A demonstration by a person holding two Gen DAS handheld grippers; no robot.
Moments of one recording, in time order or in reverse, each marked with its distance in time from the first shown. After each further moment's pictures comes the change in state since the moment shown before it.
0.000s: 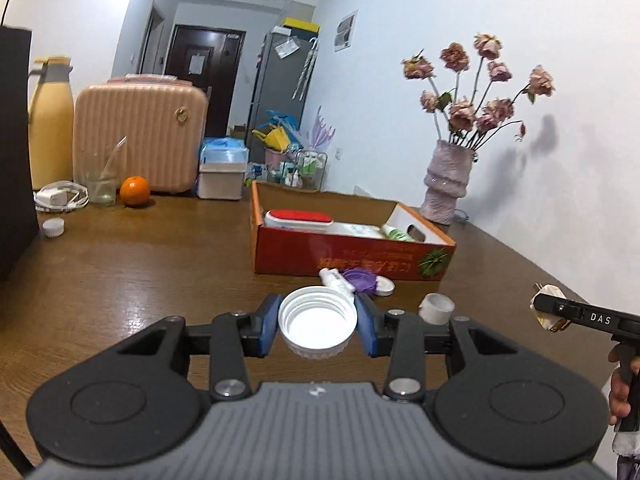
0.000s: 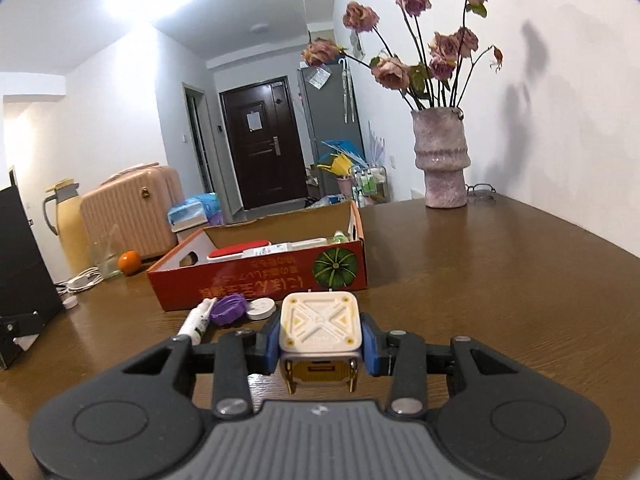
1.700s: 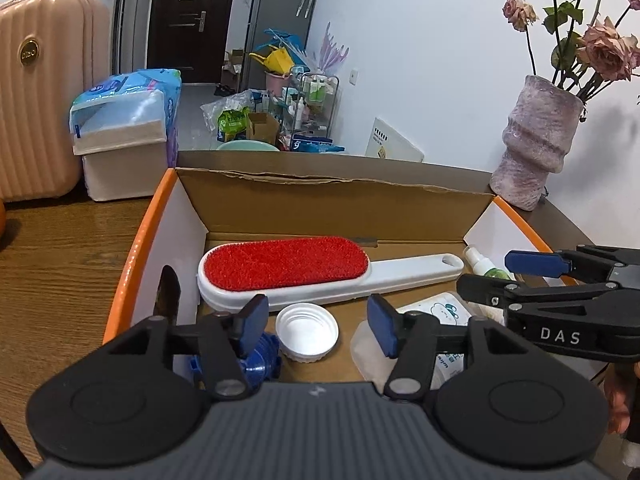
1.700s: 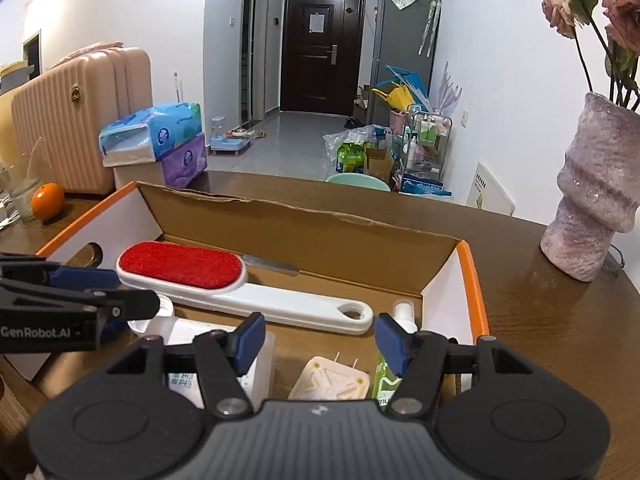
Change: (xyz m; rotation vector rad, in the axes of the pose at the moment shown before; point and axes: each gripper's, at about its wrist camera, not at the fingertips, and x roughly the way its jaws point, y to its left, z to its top) left arm 0.377 0.013 0.102 -0.002 0.277 0.036; right arm 0.358 0.039 0.120 -0.303 0.293 0.038
